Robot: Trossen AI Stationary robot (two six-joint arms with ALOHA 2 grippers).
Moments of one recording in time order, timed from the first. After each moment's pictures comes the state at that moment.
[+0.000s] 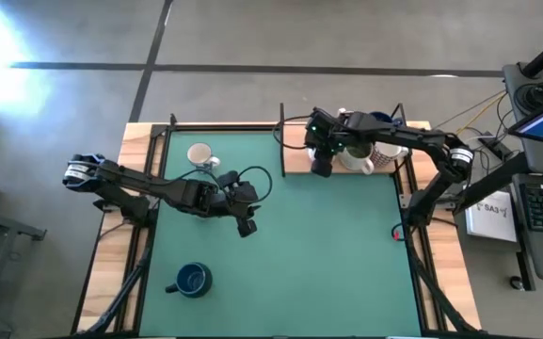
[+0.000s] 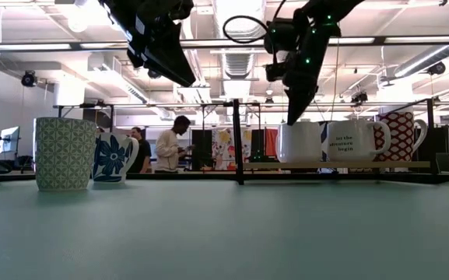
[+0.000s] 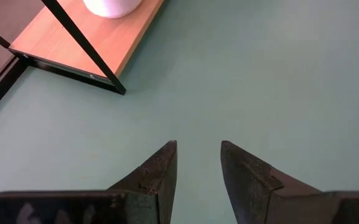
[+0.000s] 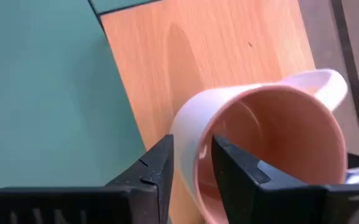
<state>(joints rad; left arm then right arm) -0.17 1.45 1.08 -0.48 -0.43 -0.35 -0.47 1.64 1.36 -0.89 0.07 -0.20</state>
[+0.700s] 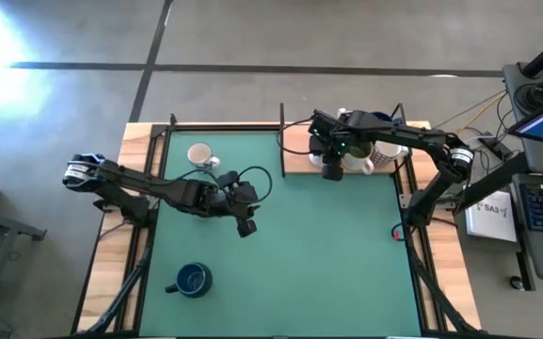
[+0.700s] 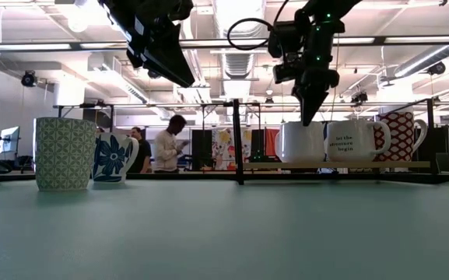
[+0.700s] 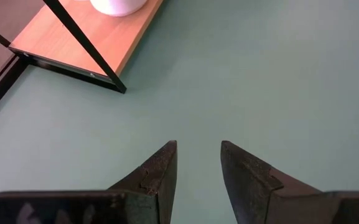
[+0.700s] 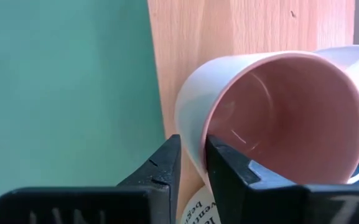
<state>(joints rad) -0.17 1.45 1.08 -0.48 -0.43 -0.35 -0.47 1.64 1.38 -1.04 0.03 -0.38</state>
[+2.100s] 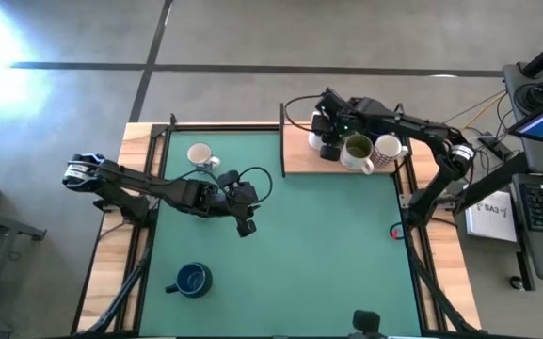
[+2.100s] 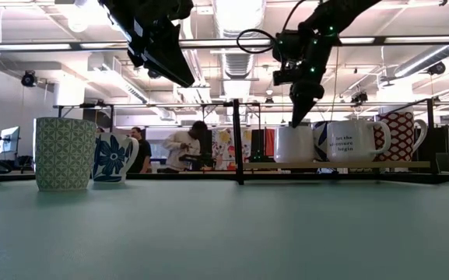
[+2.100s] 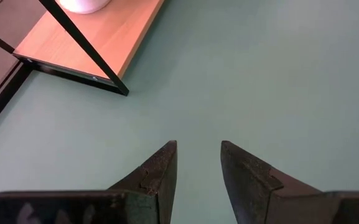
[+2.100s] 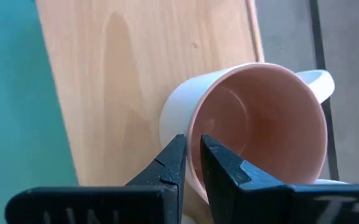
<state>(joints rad) -0.17 1.45 1.08 -0.48 -0.44 -0.32 -0.64 1.65 1.38 -0.84 0.03 -0.50</state>
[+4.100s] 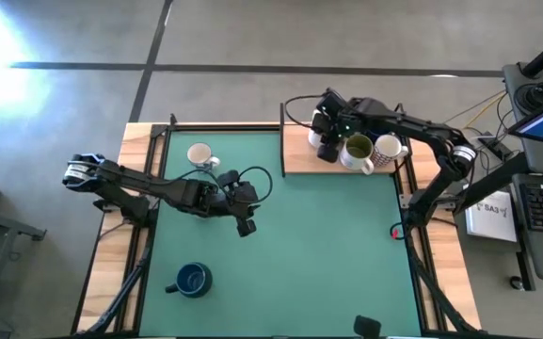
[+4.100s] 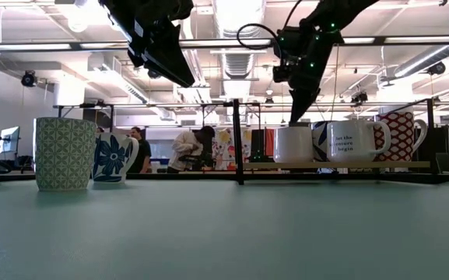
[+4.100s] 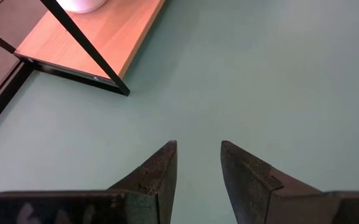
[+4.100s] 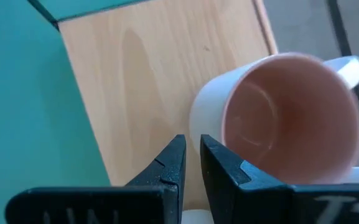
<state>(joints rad) -0.16 1.45 1.08 -0.48 -0.44 -0.32 -0.63 1.63 1.38 -0.86 -0.03 -0.35</state>
